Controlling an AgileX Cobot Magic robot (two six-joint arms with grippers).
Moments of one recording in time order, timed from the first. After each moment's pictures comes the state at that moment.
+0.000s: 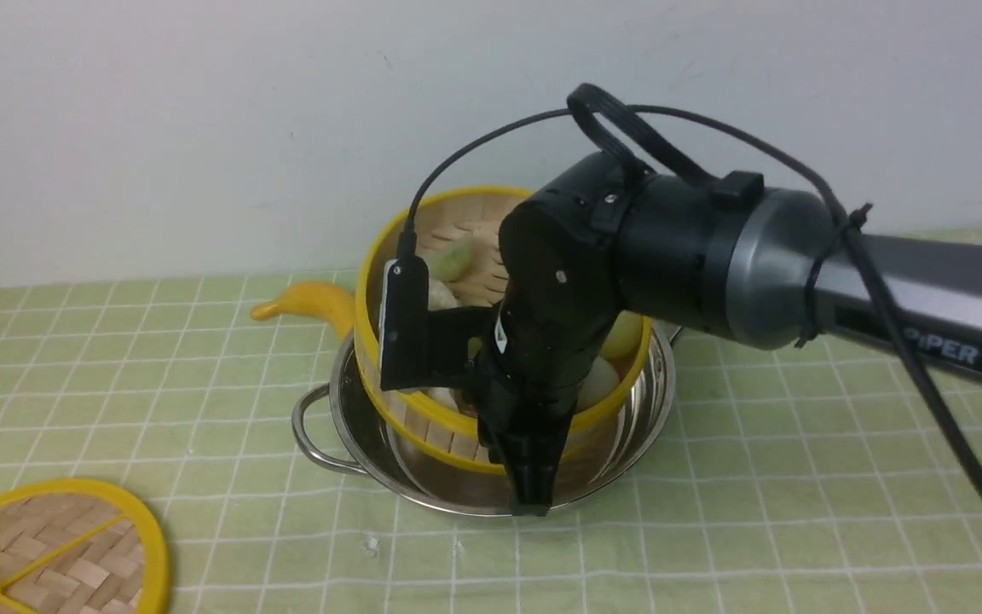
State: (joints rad) right arm 0.80 2.04 -1.69 0.00 1.08 -0.68; left arm 0.12 0.00 0.01 0.01 0.34 0.04
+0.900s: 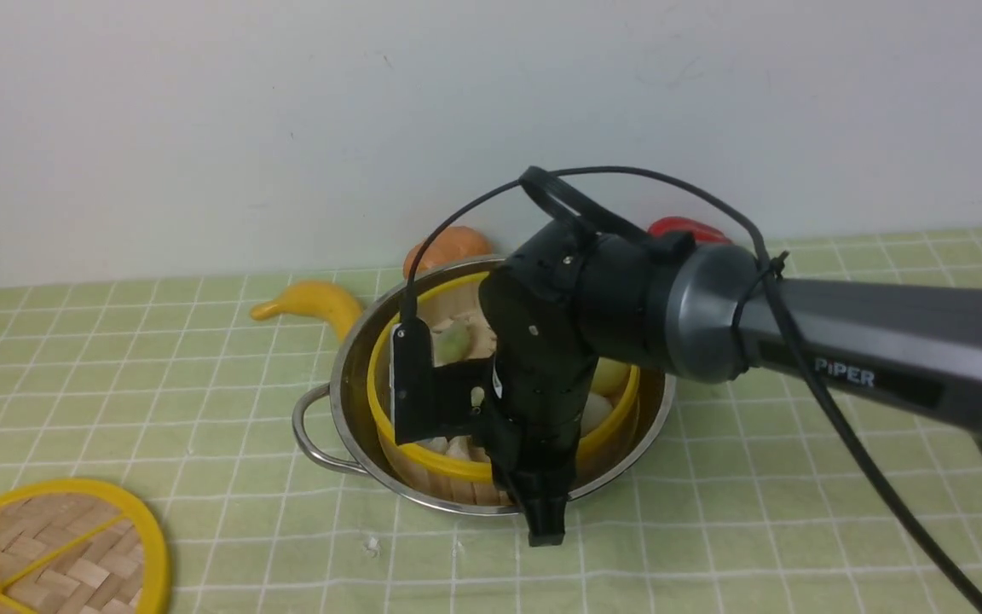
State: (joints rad) right arm 0.80 2.13 -1.69 -0.05 1.08 -0.72; left arm 0.12 0.00 0.01 0.01 0.34 0.04
